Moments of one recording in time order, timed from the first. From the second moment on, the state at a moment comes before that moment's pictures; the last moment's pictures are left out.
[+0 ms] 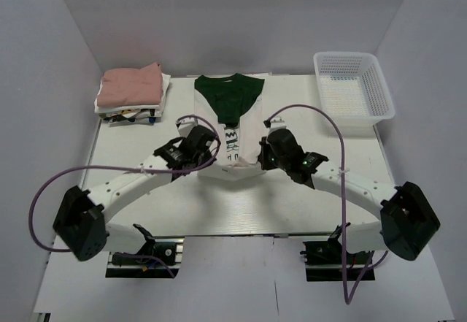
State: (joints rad) left arm -0.76 1.26 0.91 -0.52 -0.36 -0.96; right arm 0.79 1.28 0.76 -0.16 0.12 0.42
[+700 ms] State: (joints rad) left arm -0.48 1.78 1.35 -0.39 -0.35 -0.76; right arm 0.63 1.83 1.25 0.00 0.27 0.30
